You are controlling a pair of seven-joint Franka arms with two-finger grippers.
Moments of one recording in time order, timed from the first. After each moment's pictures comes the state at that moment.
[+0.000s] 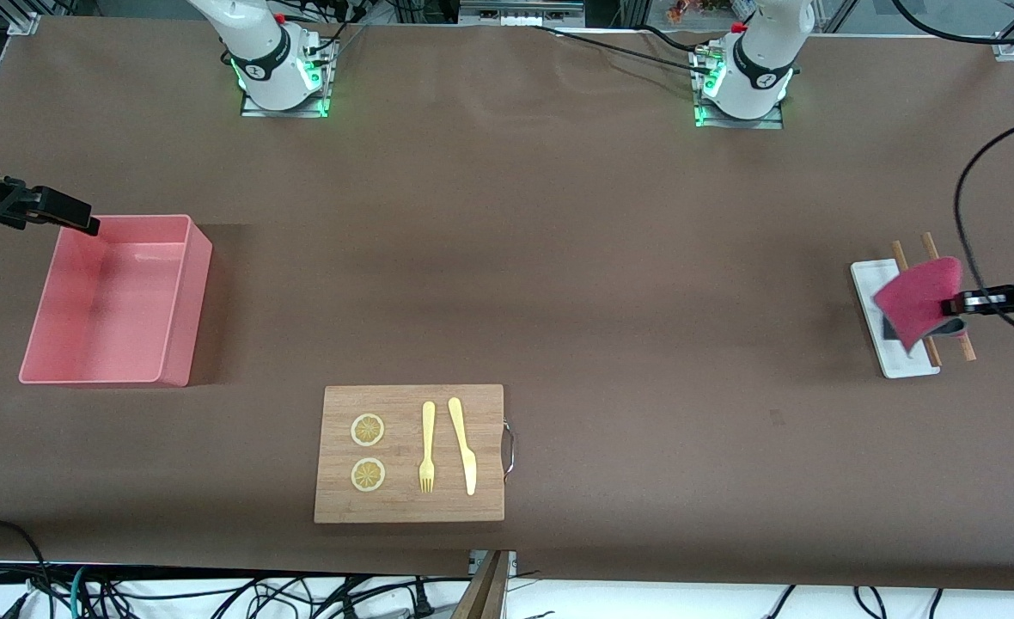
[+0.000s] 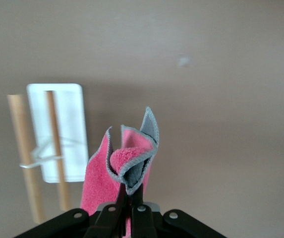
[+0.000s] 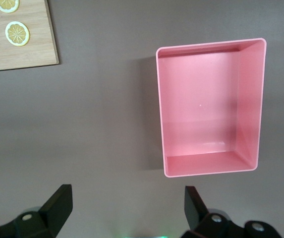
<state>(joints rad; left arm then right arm) 0.38 0.43 -0.30 -1.34 0.02 1.54 -0.05 -0.06 0.14 0.02 -1.47 0.00 1.48 0.04</state>
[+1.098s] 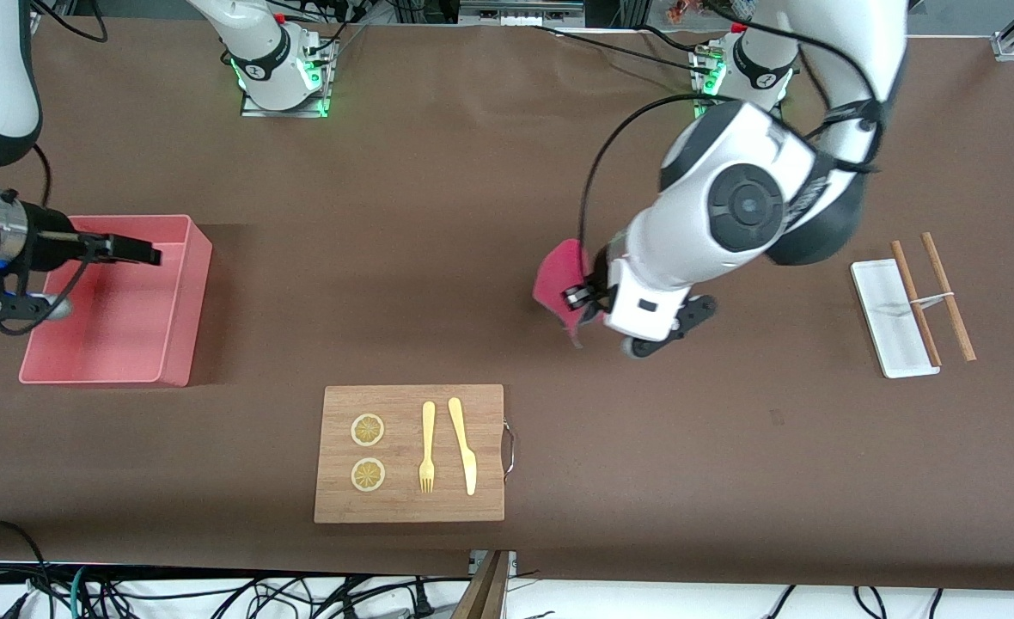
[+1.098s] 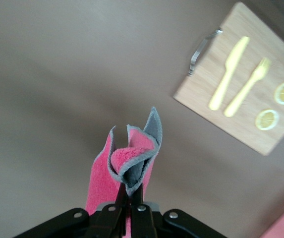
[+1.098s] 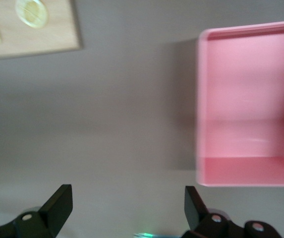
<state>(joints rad) -0.32 0.65 -0.30 -1.08 -0.16 1.78 -1.15 -0.04 0.29 0.03 -1.47 0.17 1.53 0.10</state>
